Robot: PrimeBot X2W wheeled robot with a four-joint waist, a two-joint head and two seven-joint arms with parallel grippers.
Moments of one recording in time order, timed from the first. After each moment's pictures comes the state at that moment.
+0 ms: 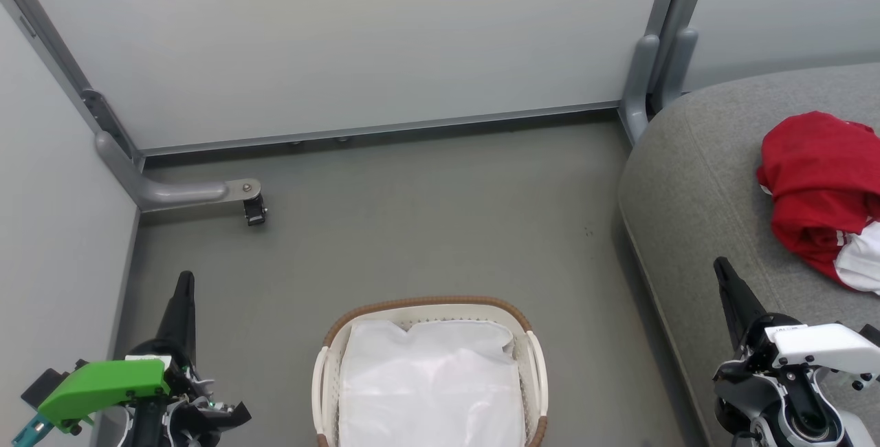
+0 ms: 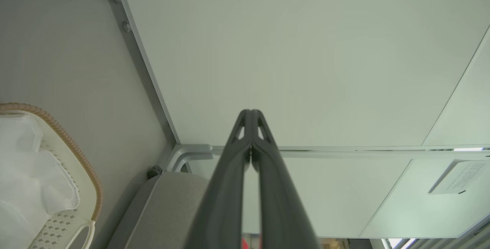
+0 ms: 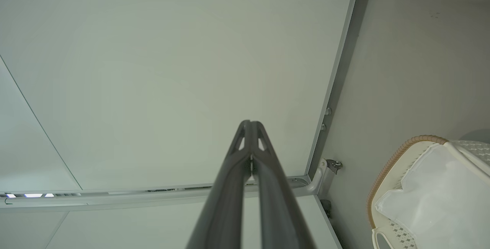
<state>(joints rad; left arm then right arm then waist) -0.10 0.05 0.11 0.24 -1.61 -0.13 0.11 -0.11 -0.05 -0.11 0.24 1.61 0.13 0.11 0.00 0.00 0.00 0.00</state>
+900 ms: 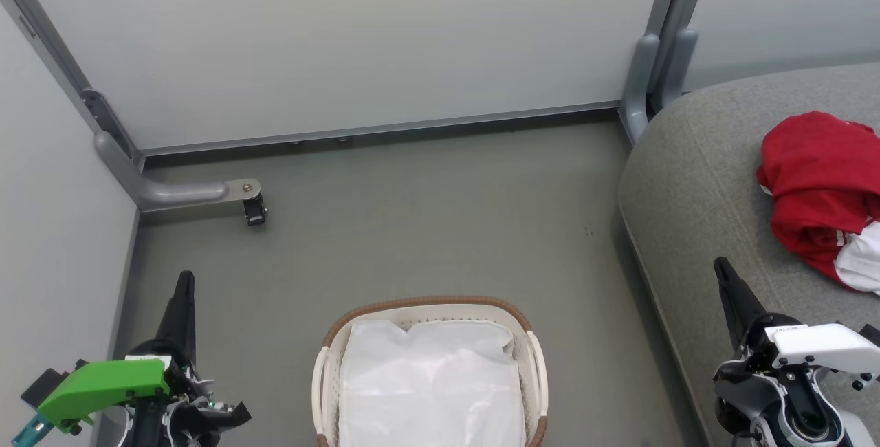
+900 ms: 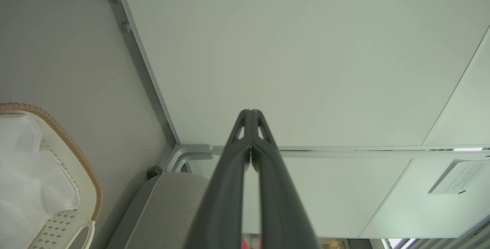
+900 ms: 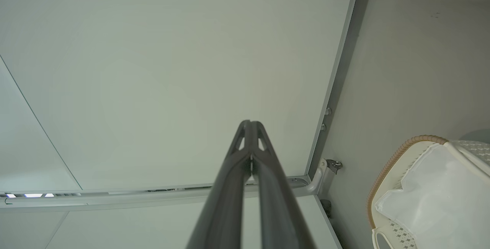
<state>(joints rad) -0.10 0.05 0.11 0.24 -1.61 -0.13 0.11 -0.11 -0.05 -0.11 0.24 1.61 0.13 0.11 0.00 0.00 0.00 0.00</state>
